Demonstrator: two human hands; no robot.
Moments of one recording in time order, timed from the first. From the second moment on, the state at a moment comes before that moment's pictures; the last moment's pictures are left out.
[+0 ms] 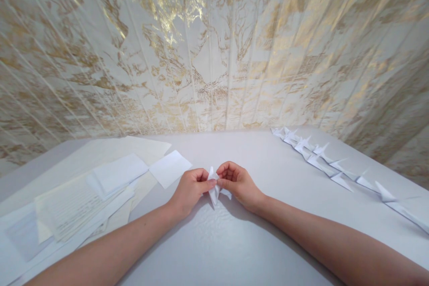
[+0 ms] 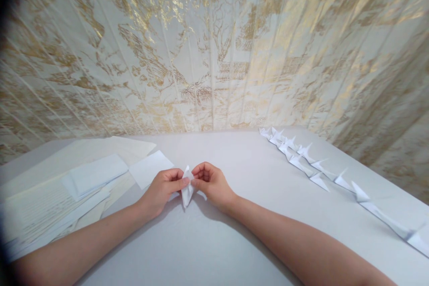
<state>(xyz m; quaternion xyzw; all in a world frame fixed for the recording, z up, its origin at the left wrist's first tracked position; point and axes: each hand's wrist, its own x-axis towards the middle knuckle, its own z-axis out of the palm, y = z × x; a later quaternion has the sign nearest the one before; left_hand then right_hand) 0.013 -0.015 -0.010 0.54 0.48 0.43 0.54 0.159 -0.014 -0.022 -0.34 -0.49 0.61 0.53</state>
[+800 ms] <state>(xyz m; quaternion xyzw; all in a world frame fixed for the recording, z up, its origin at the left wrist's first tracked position) 0.000 -0.003 -0.008 0.72 0.56 0.25 0.33 0.167 -0.018 -0.022 -0.47 -0.75 0.33 0.32</state>
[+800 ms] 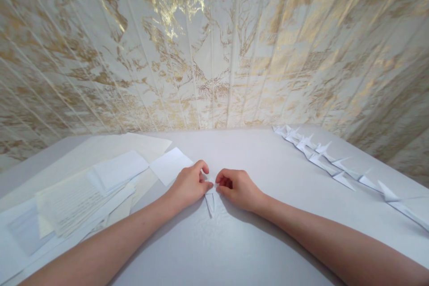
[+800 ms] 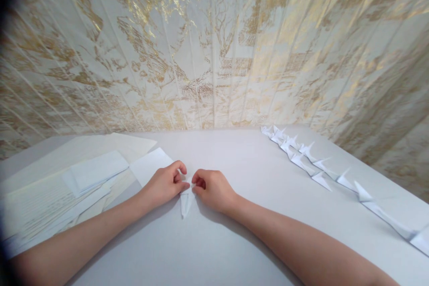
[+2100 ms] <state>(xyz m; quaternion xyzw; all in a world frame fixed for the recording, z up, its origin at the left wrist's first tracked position) -0.003 -0.016 0.000 0.76 0.53 0.22 0.31 0.168 -0.028 -0.014 -0.48 -0.81 0.20 0.28</state>
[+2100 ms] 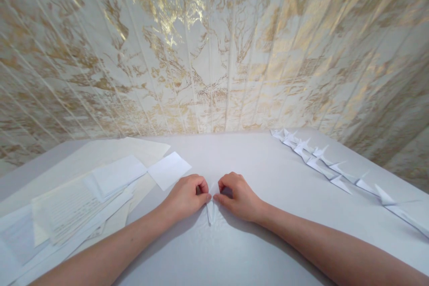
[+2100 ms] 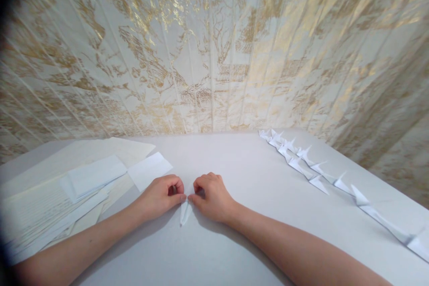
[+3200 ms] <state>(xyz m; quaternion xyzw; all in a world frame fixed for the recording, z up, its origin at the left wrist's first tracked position) 0.013 -0.019 -0.003 0.52 0.45 0.49 0.53 0.159 -0.024 -0.023 -0.36 -0.54 0.58 0.49</state>
